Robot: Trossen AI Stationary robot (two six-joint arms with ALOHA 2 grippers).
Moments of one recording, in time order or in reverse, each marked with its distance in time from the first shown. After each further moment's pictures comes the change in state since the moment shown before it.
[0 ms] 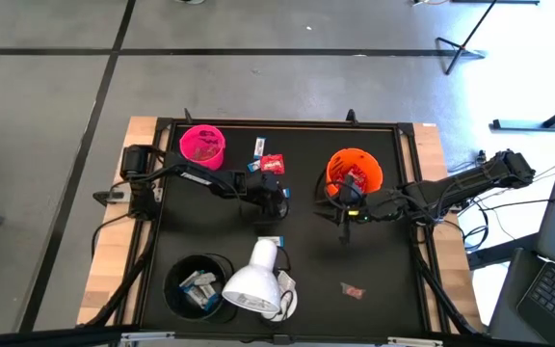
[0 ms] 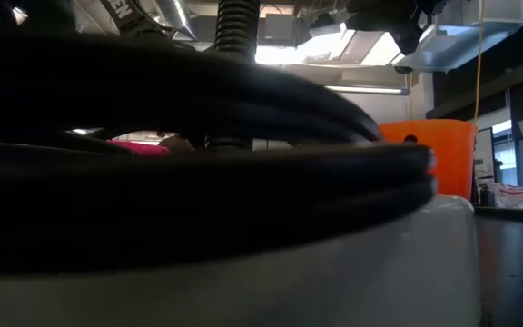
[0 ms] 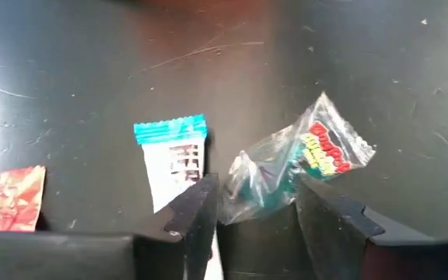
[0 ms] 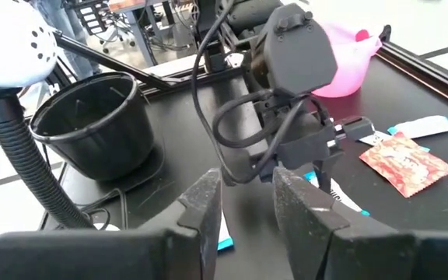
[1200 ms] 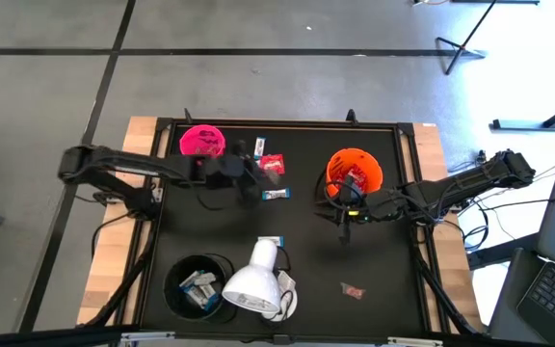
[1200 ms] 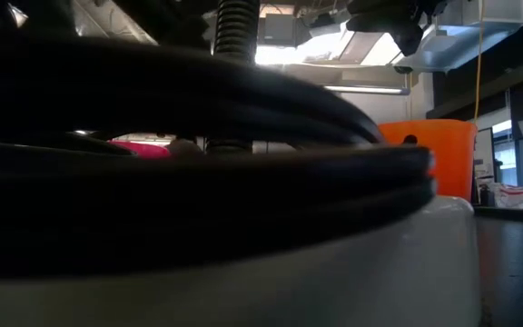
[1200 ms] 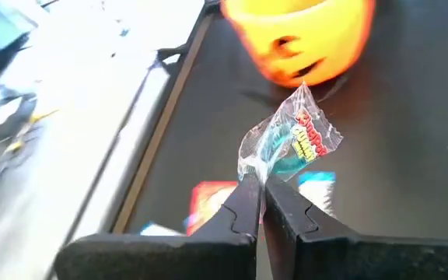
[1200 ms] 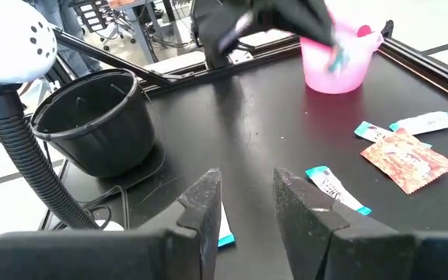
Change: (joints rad) left arm -0.047 -0.534 -0.001 -0.271 -0.355 -0.016; right arm 0.000 0.000 0.001 -0.012 -0.007 0.009
